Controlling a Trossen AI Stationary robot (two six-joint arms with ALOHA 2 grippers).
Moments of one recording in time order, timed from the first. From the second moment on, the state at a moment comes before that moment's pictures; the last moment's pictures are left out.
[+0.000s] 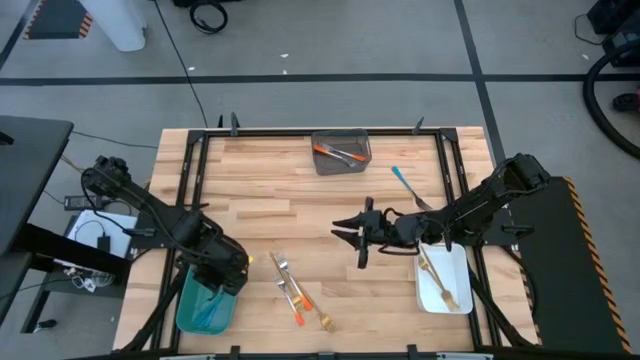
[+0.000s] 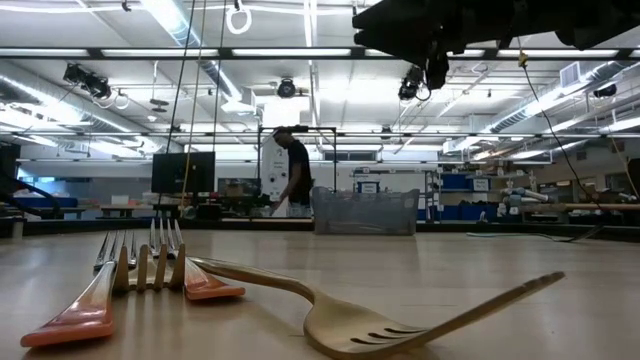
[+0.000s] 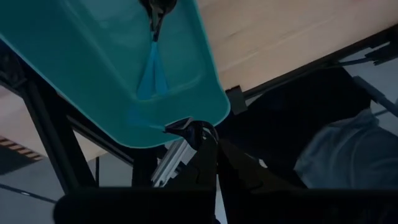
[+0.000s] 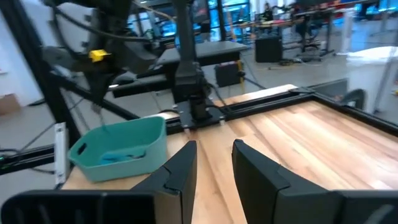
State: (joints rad) left arm -0.56 1.32 1.20 -1.16 0.42 -1.72; right arm 0.35 1.50 0.62 0.86 0.50 0.18
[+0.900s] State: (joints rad) left arm -0.57 1.31 0.97 -0.90 0.45 -1.80; right arm 0.37 1.50 0.62 0.82 0.32 0.06
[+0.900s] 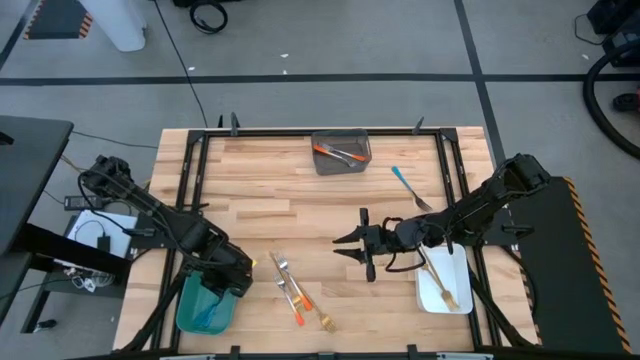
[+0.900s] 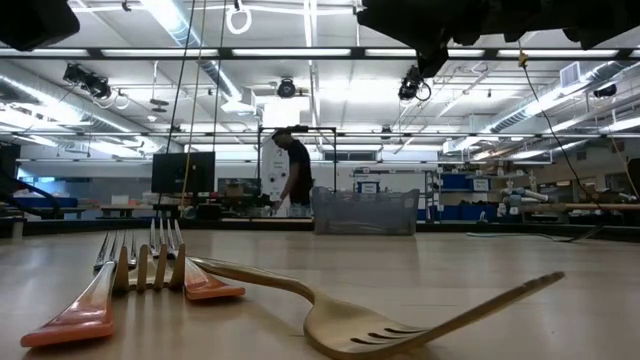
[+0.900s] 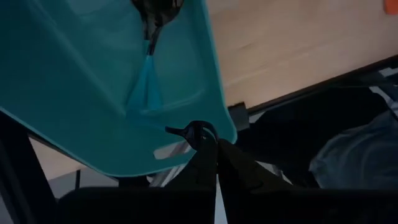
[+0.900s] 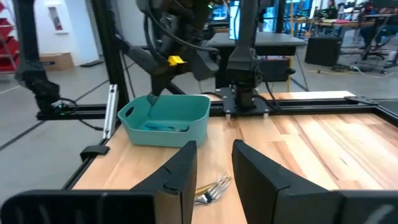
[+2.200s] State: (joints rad) left arm -0.55 1.31 1.08 -0.76 0.00 -1.25; right arm 0.38 1.50 0.62 0.78 0.28 -0.03
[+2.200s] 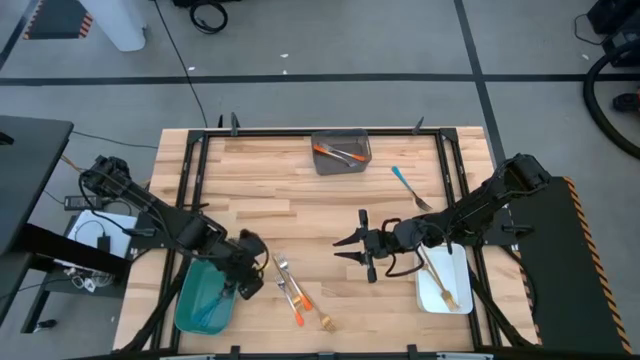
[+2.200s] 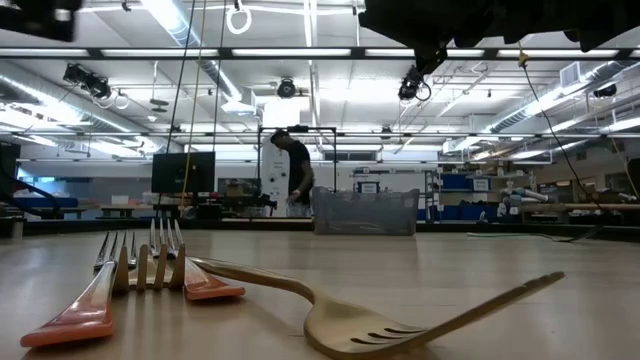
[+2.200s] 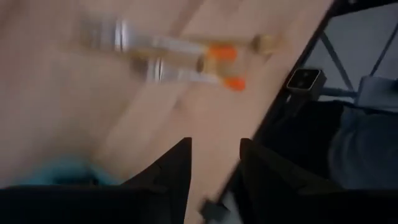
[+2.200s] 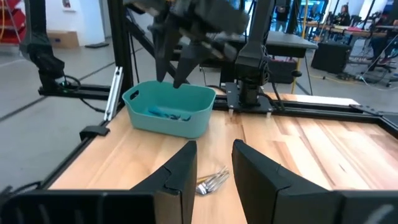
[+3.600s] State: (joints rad) left arm -0.31 1.73 1.08 -0.43 -0.04 0.19; right arm 0.40 1.55 0.72 0.17 0.58 0.63
